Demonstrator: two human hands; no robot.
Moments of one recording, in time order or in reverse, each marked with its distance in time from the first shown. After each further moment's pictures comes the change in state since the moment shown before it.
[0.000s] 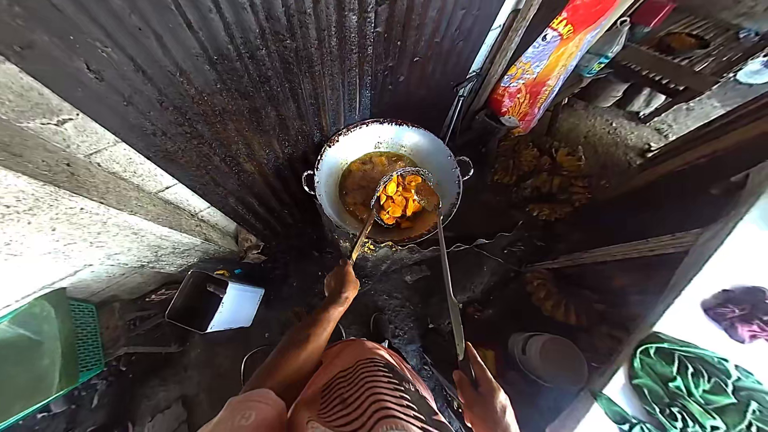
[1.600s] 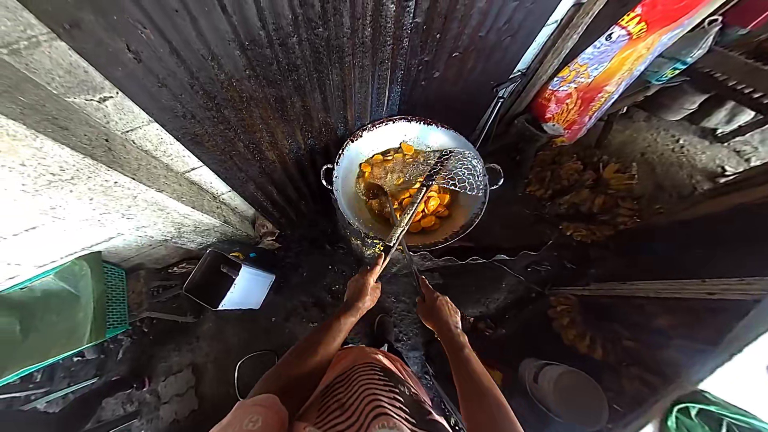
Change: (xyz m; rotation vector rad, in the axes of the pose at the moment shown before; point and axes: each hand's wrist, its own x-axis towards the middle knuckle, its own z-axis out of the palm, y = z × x) left_hand 0.004 0.010 0.034 -0.292 0.068 0.290; right_hand 0.184 -0.100 0.050 -0.673 -0.252 -0.090
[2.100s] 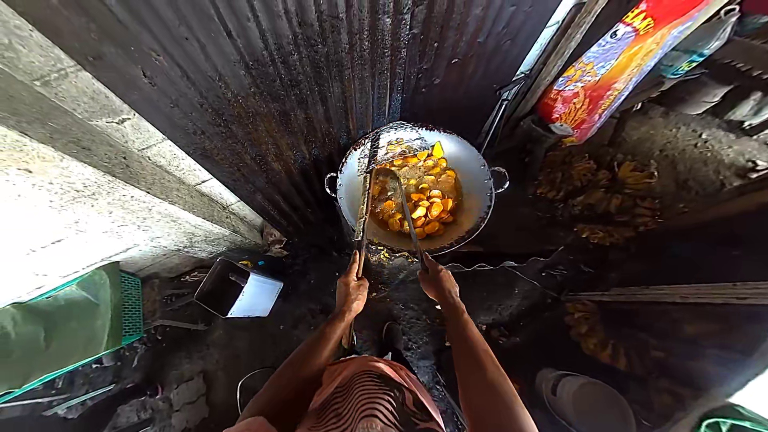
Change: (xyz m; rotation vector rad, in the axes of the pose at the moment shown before) left_hand -0.015 -0.007 -0.027 -0.422 0.300 -0.116; right_hand 0.062 -0.015 -0.037 0.230 0.087 -0.093
